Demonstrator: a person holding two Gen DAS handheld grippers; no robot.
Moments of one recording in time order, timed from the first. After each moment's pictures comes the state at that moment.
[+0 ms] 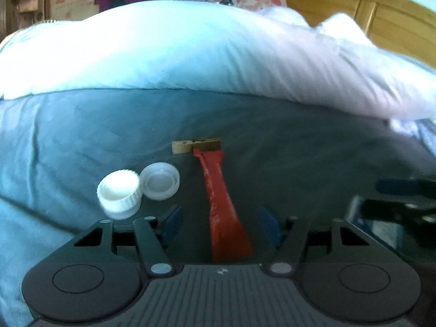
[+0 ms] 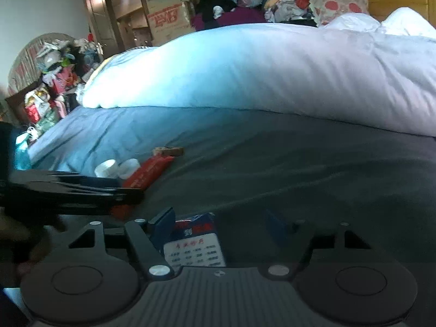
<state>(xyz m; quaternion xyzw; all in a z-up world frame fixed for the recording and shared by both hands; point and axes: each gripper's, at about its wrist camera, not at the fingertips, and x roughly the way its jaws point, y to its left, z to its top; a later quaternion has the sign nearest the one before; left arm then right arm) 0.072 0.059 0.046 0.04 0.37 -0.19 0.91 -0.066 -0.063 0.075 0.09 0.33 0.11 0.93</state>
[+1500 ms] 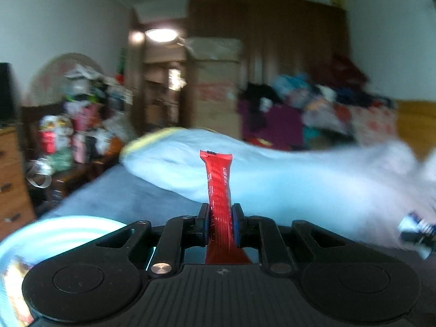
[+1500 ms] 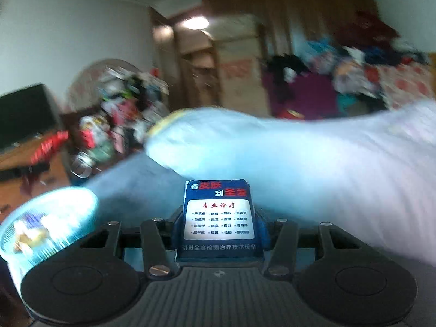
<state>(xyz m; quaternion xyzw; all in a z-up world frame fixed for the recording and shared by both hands) -0.029 0.267 0.274 -0.01 0.15 0.09 0.98 -0.017 0.045 0.249 0.06 0.20 0.23 0.95</state>
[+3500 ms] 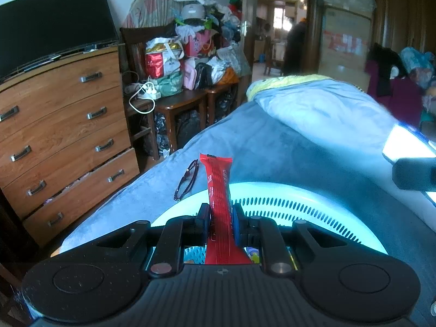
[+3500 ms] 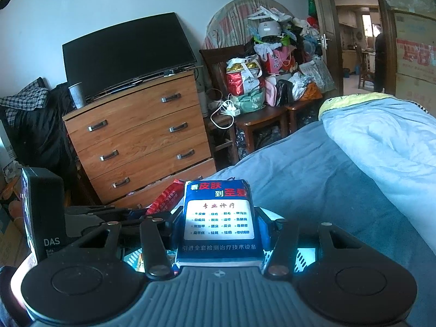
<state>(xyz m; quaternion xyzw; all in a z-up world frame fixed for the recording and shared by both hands) -0.017 0.557 0.282 -0.10 0.30 0.28 0.91 0.037 0.479 0.355 -0.05 0.29 0.50 0.82</state>
